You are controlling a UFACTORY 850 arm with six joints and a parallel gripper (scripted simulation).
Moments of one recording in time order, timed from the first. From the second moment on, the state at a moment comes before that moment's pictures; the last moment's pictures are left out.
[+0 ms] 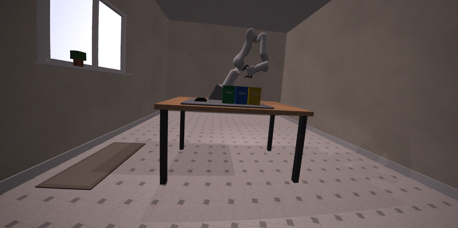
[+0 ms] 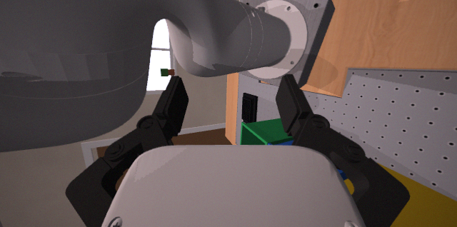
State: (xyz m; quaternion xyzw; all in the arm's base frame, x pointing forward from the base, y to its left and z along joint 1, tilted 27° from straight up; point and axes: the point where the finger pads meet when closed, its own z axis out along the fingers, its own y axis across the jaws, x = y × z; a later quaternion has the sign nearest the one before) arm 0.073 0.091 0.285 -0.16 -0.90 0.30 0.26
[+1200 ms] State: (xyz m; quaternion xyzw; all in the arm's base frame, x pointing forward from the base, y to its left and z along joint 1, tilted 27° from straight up) arm 0.179 0.098 0.237 -0.48 -0.80 0.17 0.31
